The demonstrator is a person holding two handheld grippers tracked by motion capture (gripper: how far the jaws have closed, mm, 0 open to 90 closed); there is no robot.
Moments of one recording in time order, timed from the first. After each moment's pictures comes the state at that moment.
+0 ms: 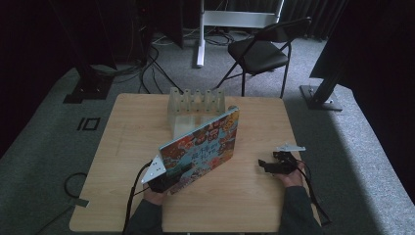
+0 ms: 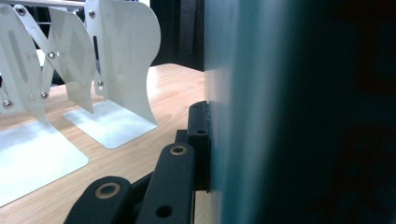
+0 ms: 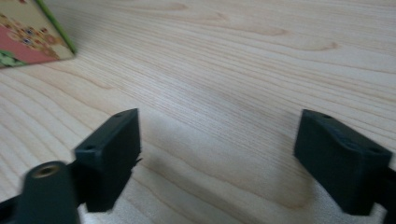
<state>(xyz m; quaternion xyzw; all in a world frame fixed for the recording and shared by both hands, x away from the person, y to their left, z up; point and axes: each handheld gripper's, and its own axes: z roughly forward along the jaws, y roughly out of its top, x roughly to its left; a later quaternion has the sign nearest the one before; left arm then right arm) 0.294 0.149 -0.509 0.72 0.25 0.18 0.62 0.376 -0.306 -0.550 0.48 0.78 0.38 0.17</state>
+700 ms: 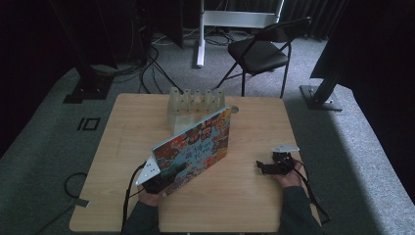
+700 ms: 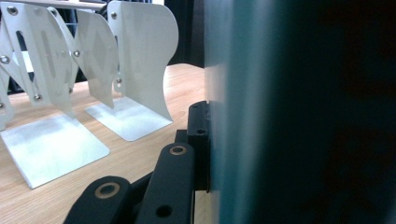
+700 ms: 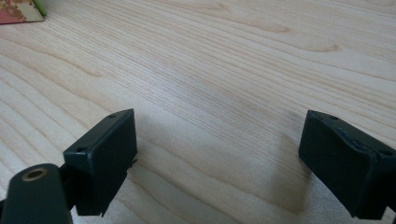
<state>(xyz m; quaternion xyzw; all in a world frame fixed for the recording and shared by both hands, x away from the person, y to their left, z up) 0.288 0.163 -0.509 0.71 0.27 0.19 0.62 0.376 -0.295 -0.551 0.46 0.79 0.34 0.20</state>
